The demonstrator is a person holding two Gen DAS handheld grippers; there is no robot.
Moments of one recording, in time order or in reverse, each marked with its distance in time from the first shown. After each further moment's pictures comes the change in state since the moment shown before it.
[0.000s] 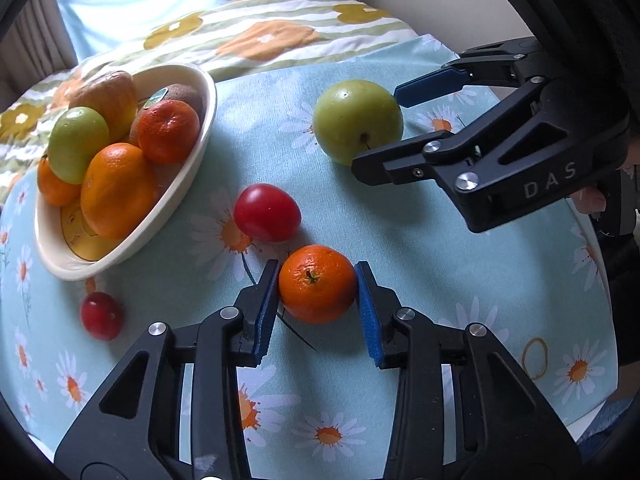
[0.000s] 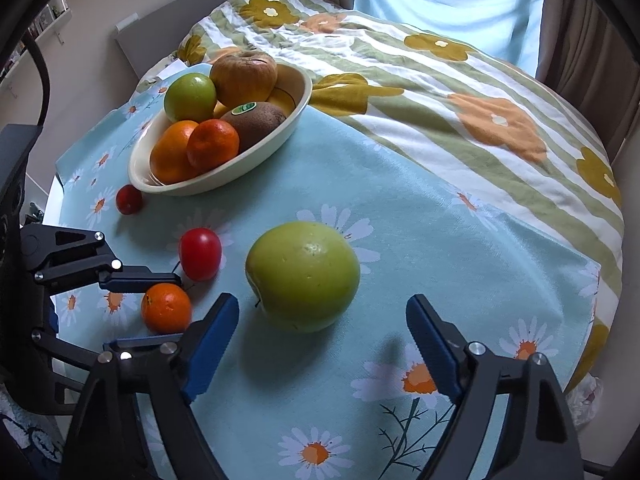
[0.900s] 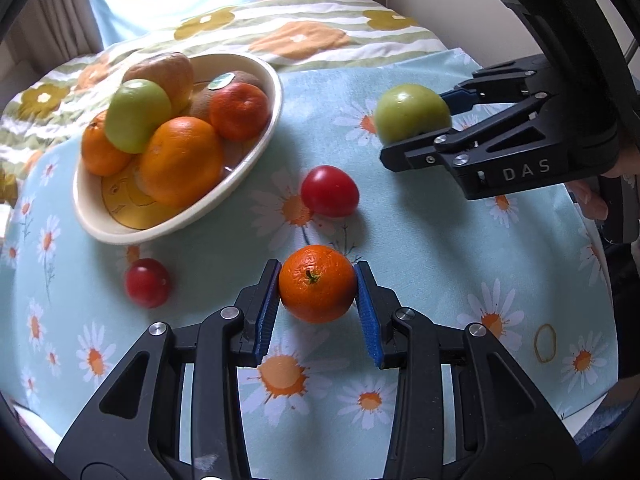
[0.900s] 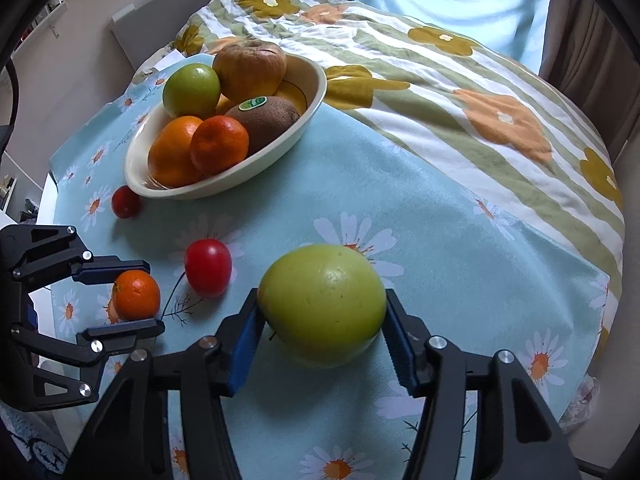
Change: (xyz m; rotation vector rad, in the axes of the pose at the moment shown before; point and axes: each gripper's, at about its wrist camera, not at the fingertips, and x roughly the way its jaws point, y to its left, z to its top) left arm -0.023 0.026 -0.013 -0.077 -0.012 0.058; right arm 0.009 0.014 0.012 -0.002 0.035 -0.021
